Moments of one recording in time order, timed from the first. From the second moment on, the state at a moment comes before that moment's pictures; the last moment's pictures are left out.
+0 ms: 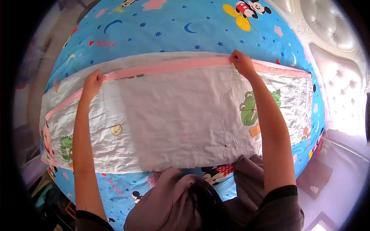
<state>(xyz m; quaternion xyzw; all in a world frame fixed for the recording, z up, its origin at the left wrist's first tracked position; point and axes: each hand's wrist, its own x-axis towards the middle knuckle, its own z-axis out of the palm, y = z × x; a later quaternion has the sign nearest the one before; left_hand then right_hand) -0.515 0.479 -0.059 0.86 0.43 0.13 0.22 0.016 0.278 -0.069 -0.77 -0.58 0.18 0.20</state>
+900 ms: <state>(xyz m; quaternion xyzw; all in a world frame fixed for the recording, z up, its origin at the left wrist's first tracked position) -0.503 0.492 -0.081 0.88 0.41 0.18 0.19 0.203 0.180 -0.051 -0.78 -0.62 0.06 -0.05</state>
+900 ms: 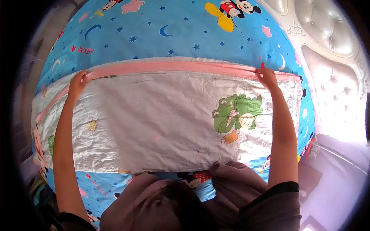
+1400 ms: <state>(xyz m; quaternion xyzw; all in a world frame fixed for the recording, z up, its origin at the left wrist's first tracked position) -0.488 0.509 -0.095 0.88 0.46 0.11 -0.07 0.236 0.186 -0.077 -0.74 -0.67 0.05 0.03</state>
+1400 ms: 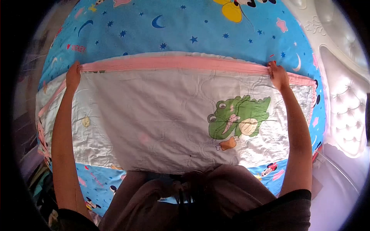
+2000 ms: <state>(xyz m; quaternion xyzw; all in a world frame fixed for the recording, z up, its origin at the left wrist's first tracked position) -0.461 0.502 -0.101 0.83 0.54 -0.06 -0.14 0.225 0.186 -0.094 -0.77 -0.62 -0.13 0.00</state>
